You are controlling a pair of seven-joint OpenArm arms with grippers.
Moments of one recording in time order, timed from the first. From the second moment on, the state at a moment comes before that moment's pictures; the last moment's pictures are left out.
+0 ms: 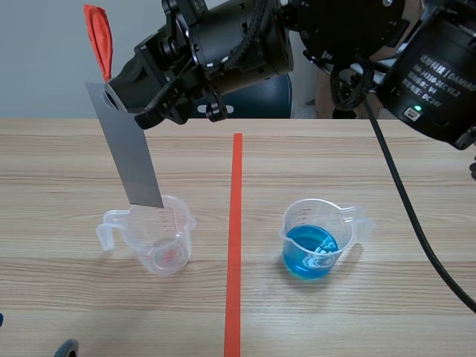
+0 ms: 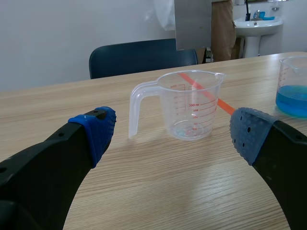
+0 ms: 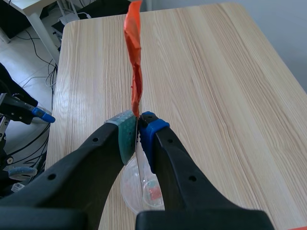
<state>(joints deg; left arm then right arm) 35.4 -7.5 -11.5 57.9 16.0 -14.9 -84.7 35.9 20.2 -46.2 94.7 50.7 32.6 -36.1</state>
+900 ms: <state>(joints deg) 35.4 -7.5 -11.5 57.9 16.0 -14.9 -84.7 35.9 20.2 -46.2 94.7 50.7 32.6 -35.5</state>
